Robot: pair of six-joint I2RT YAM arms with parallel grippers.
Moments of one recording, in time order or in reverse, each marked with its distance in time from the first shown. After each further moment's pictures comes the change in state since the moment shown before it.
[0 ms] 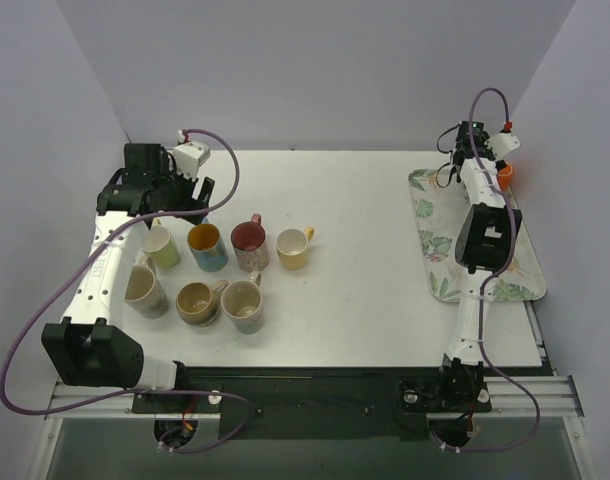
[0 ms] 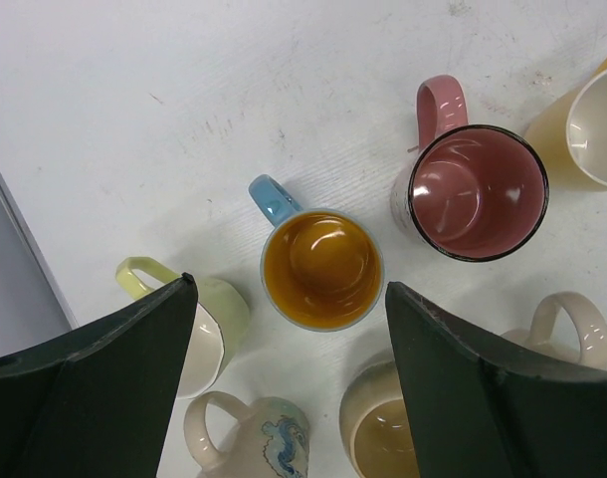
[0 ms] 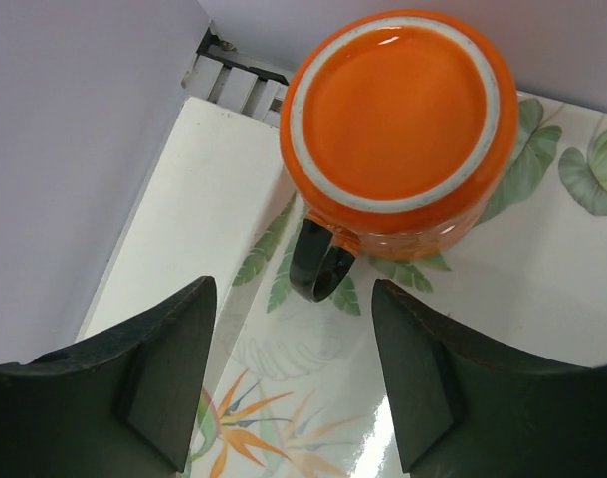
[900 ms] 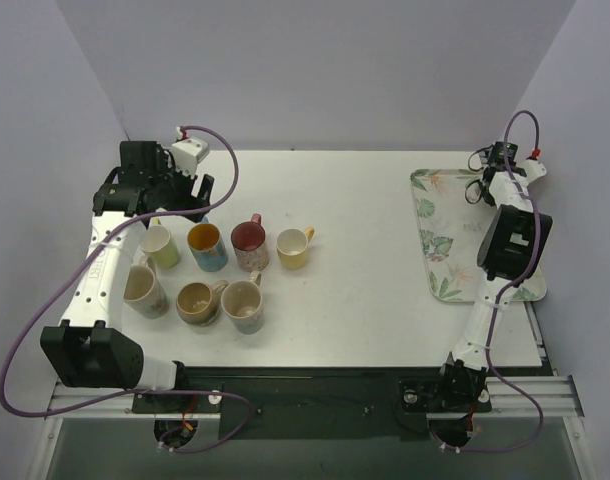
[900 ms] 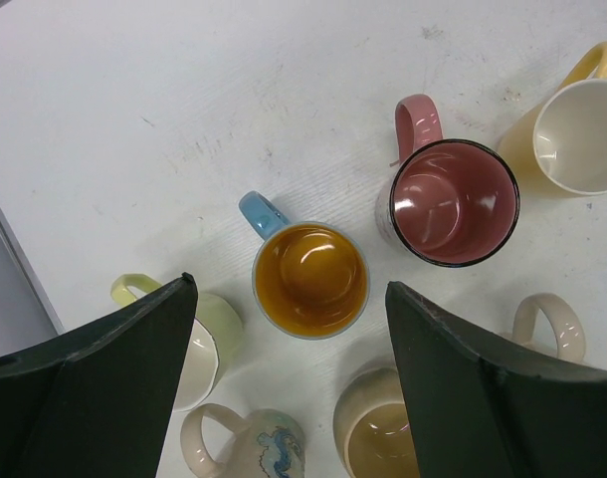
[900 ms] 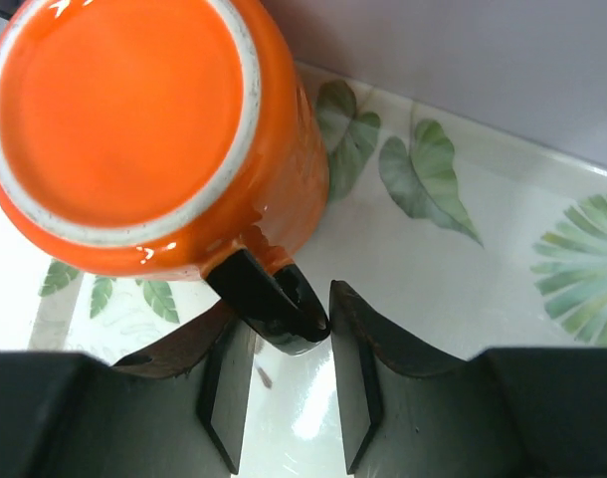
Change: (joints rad) left arm 0.011 -0.005 0.021 0.000 0.059 -0.004; right arm -0.154 -0.140 -0.319 0.006 -0.184 0.004
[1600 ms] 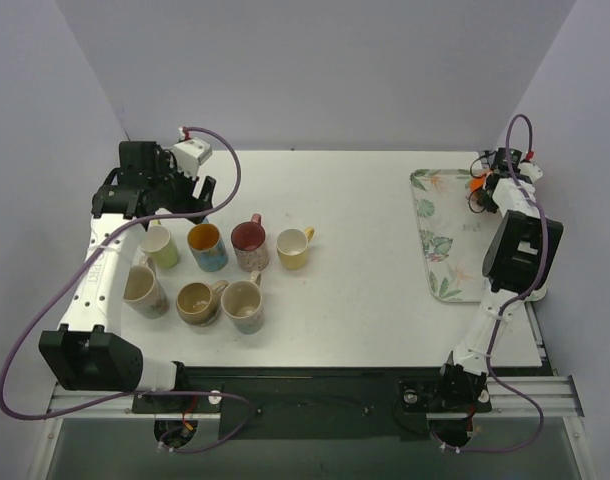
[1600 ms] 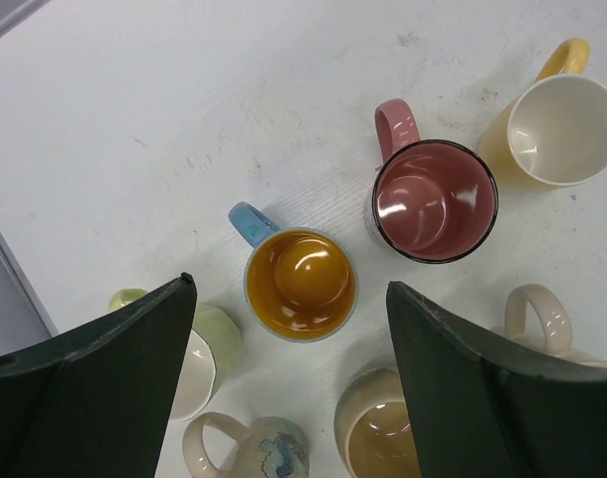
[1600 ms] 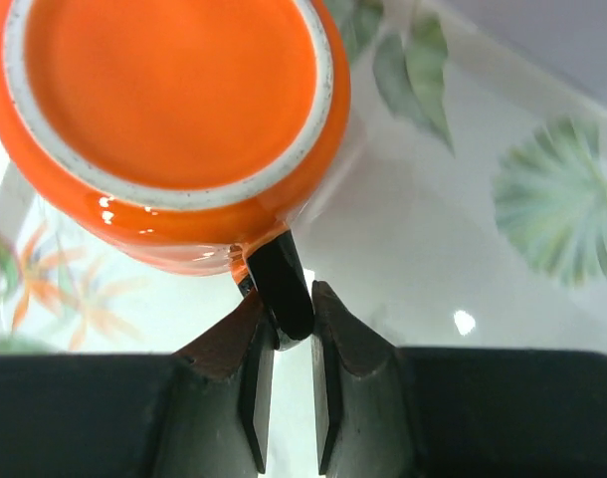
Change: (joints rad) left arm -0.005 -0.011 0.000 -0.005 0.037 0.029; right arm -0.005 -0.136 -0.167 0.041 -0.142 -0.172
